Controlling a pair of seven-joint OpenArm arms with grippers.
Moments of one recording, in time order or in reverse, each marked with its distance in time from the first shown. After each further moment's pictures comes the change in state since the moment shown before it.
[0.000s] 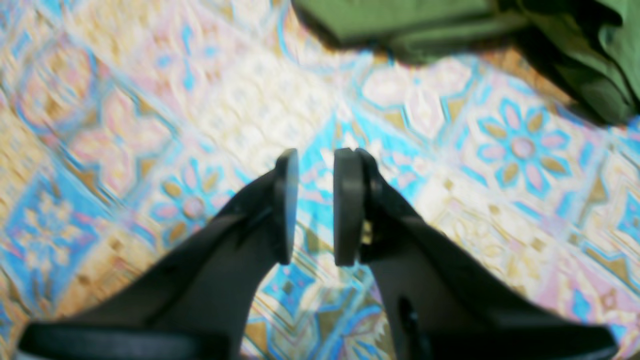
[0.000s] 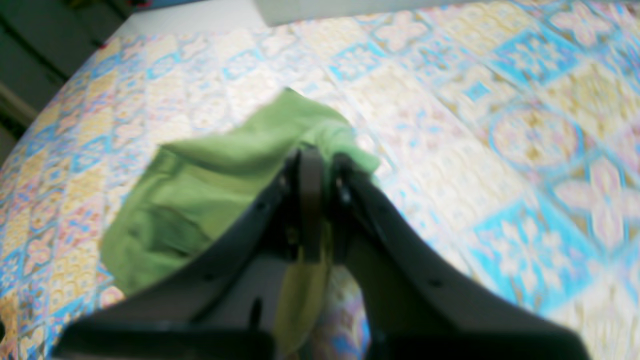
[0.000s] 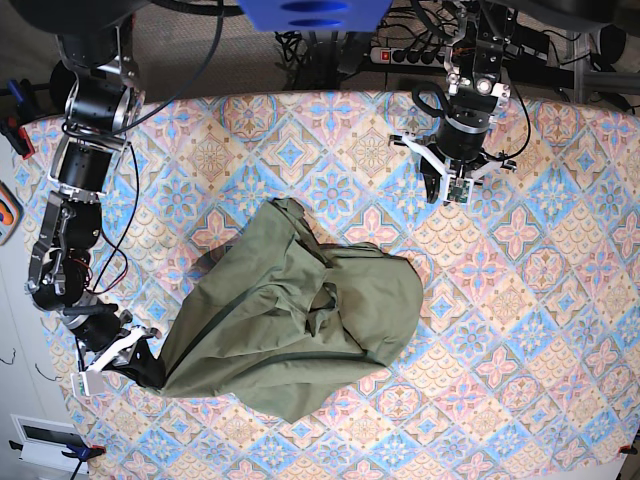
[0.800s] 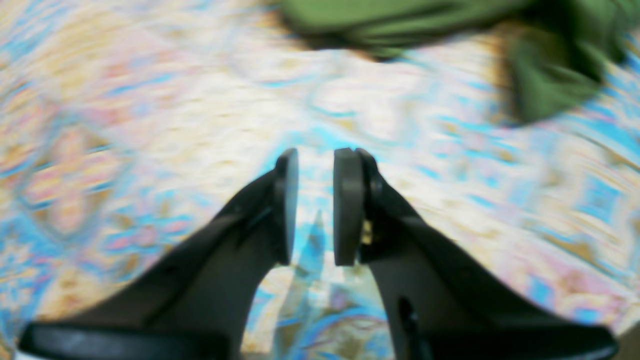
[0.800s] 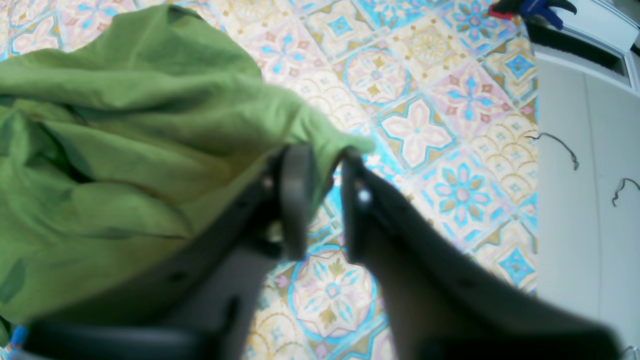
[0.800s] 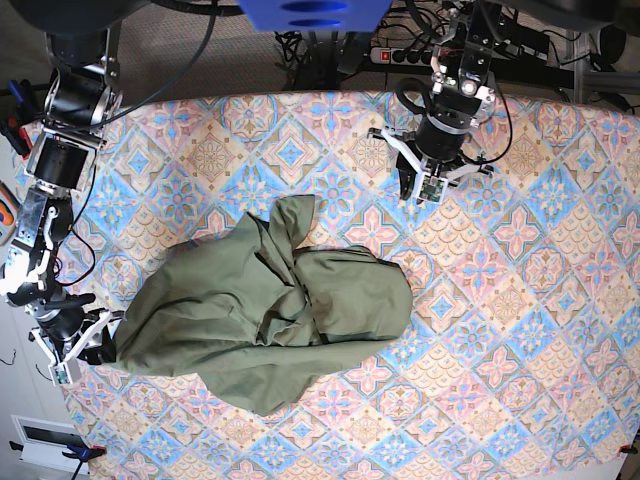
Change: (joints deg) left arm -2.1 0.0 5.6 -0.9 0.8 -0.3 0.4; right arm -0.7 5.3 1.2 0.4 -21.3 0.2 0.0
